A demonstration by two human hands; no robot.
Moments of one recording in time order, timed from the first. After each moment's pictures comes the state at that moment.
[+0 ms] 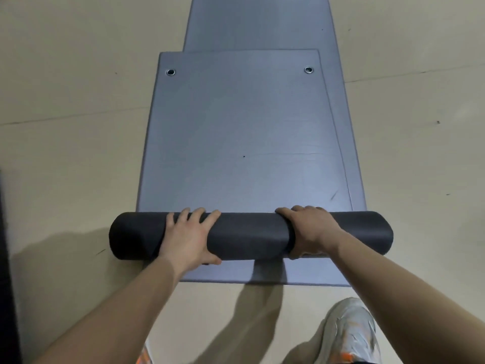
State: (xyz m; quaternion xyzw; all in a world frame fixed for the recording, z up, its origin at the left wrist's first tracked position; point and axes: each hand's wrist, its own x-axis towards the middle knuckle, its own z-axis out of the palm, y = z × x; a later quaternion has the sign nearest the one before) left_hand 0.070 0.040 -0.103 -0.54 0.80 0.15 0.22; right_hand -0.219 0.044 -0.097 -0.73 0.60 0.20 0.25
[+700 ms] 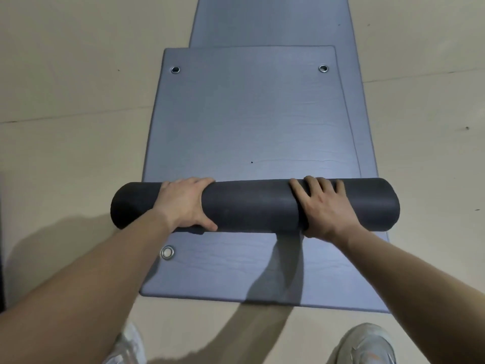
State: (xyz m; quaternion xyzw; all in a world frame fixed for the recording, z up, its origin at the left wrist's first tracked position) left_hand 0.079 -0.075 -0.103 -0.57 0.78 0.21 0.18; right_hand -0.234 -0.011 -0.118 -0.76 0.61 0.21 0.07
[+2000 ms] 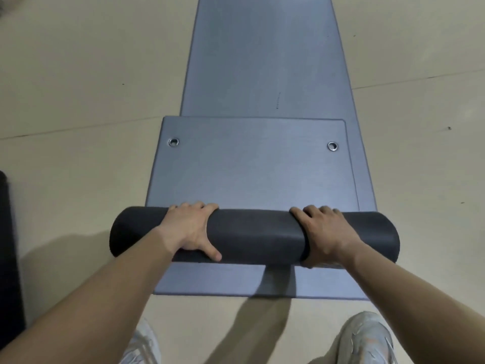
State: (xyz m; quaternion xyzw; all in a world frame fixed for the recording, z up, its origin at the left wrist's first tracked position) left_hand 0.085 -0.038 -0.080 -0.52 0.77 0.23 0.29; right_hand -0.215 0.035 -0.082 -0.74 0.60 0.22 0.20
